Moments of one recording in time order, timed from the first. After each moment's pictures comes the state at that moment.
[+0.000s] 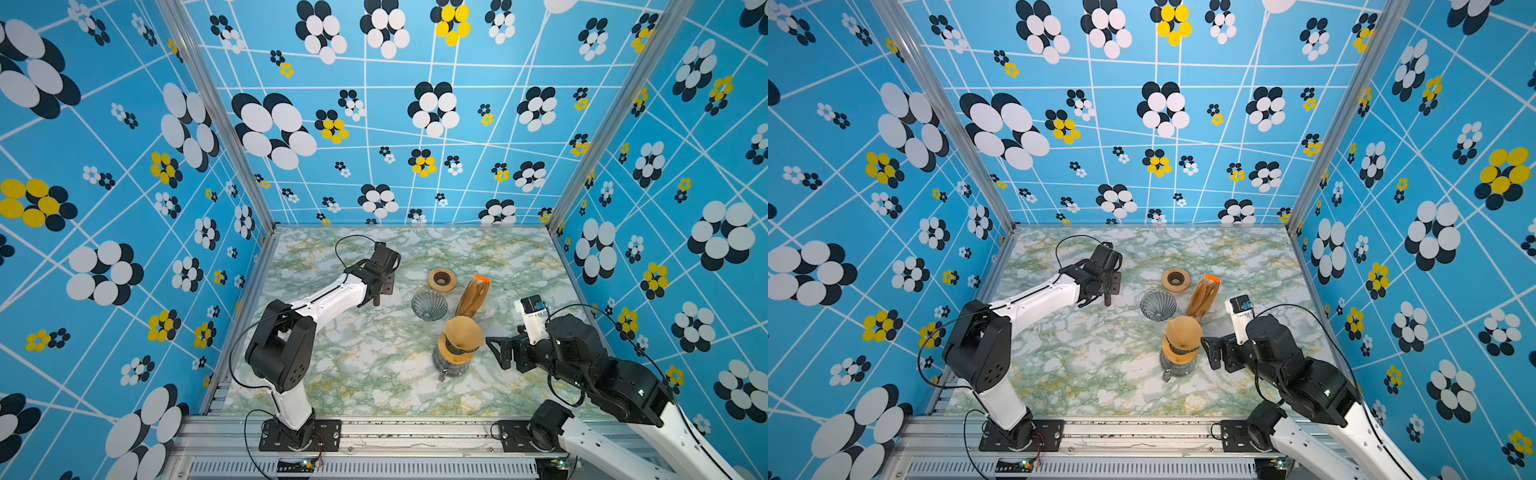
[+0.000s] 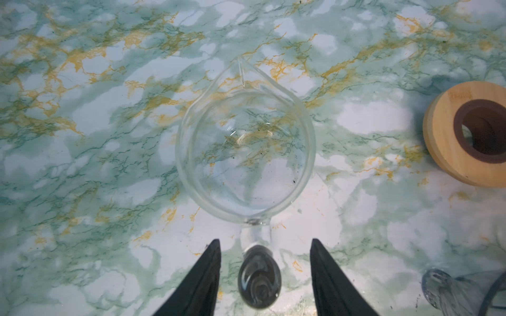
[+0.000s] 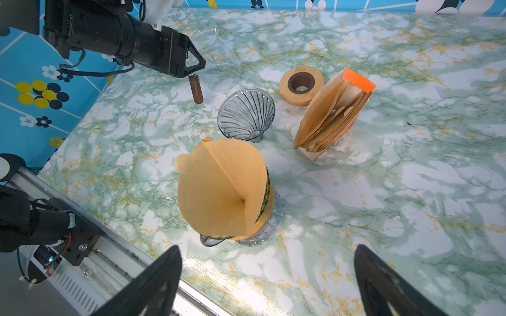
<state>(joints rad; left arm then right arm) -0.55 1.76 1.27 -0.45 -0.29 -0.34 0.71 0.57 0.90 -0.99 0.14 0.33</state>
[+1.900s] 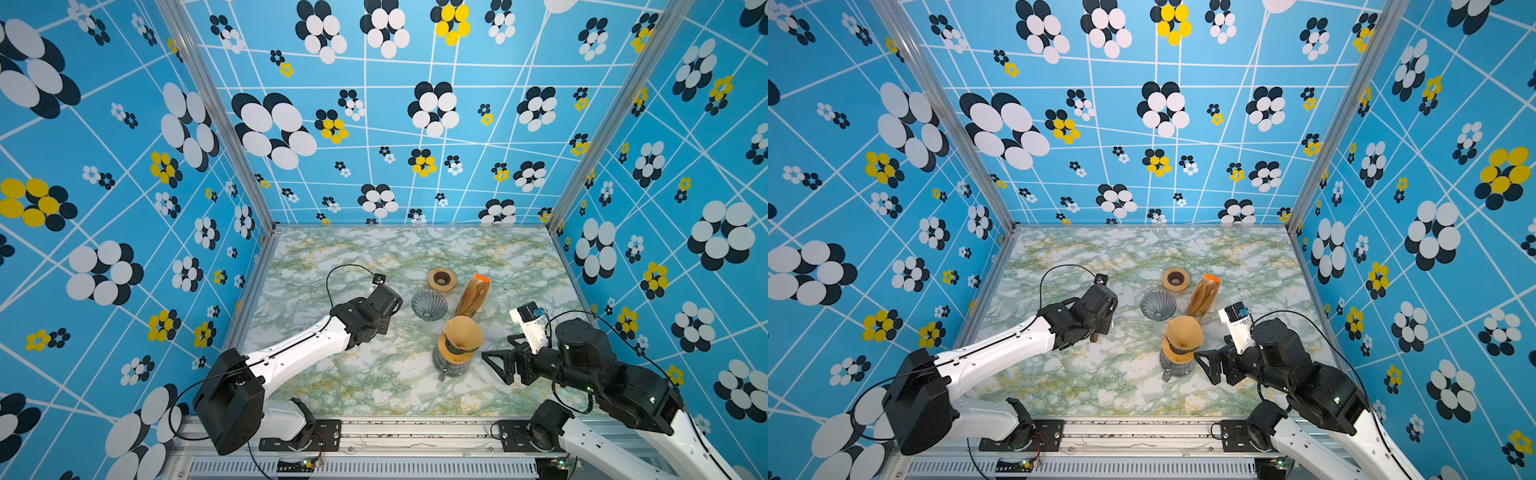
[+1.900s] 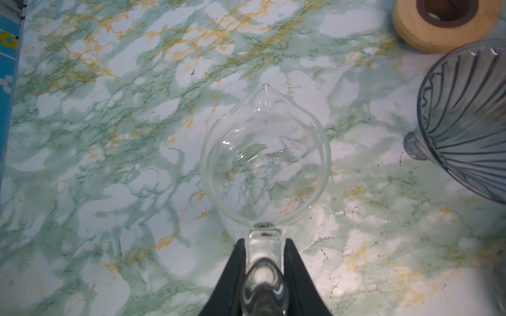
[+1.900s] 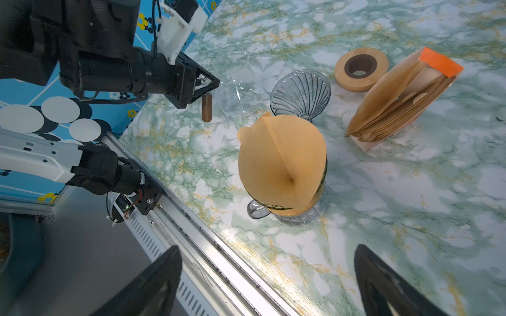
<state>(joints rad) -0.78 1.34 0.92 -0.59 -0.43 -0.42 0.71 0.53 0.92 -1.02 -0.08 0.32</state>
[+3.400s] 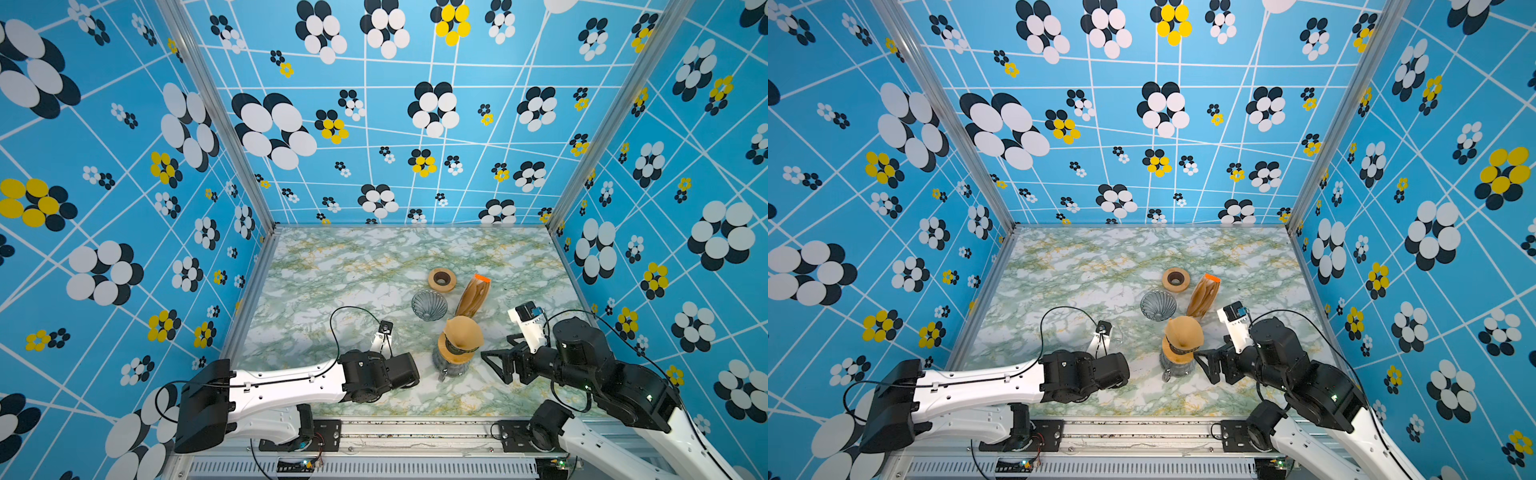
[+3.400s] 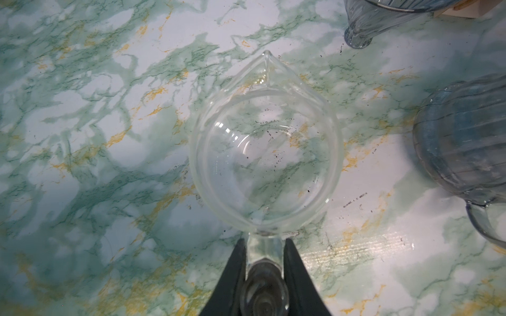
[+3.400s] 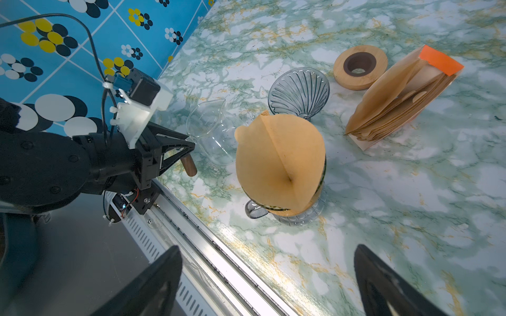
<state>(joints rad) -1.27 1.22 0.78 -0.80 -0.58 -0.93 0.71 0.55 0.92 -1.02 -0.08 0.31</state>
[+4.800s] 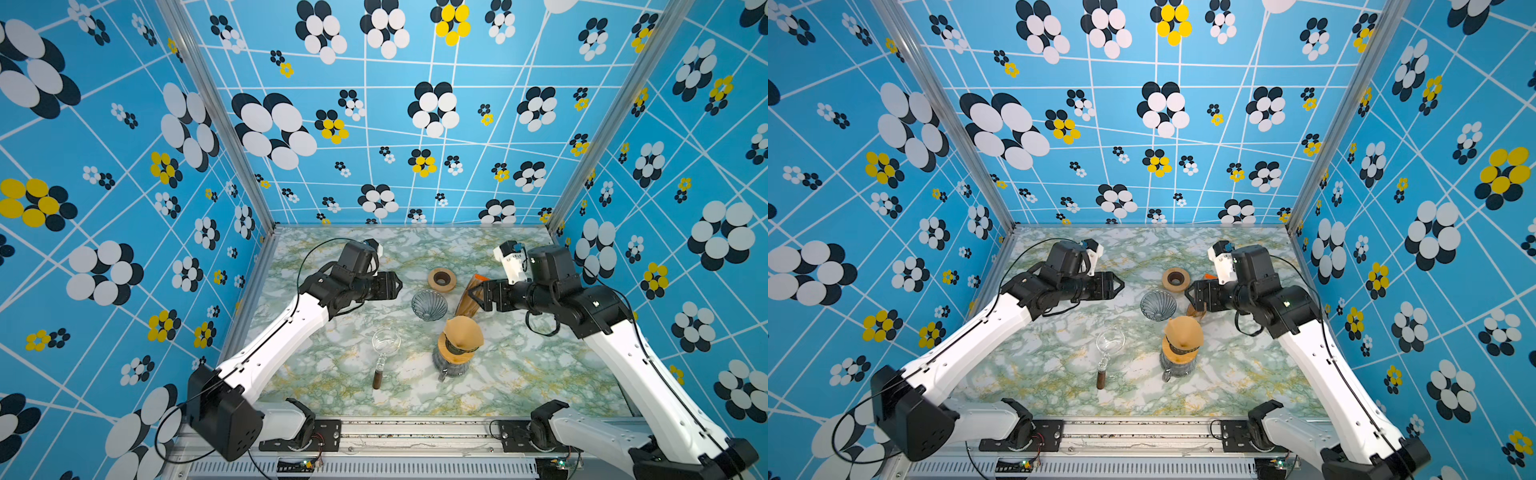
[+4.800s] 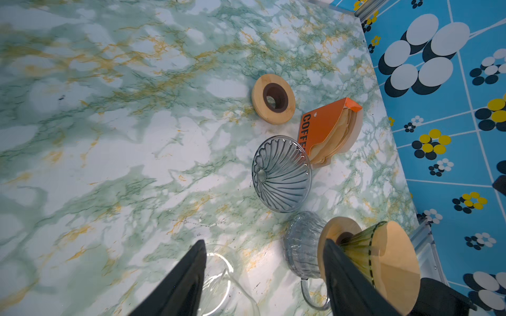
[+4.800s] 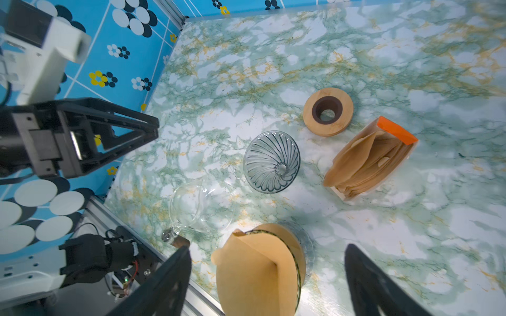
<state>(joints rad) -0.53 1.38 1.25 -0.62 0.23 -0.53 0.38 1.13 1.31 -0.94 -0.26 0.25</state>
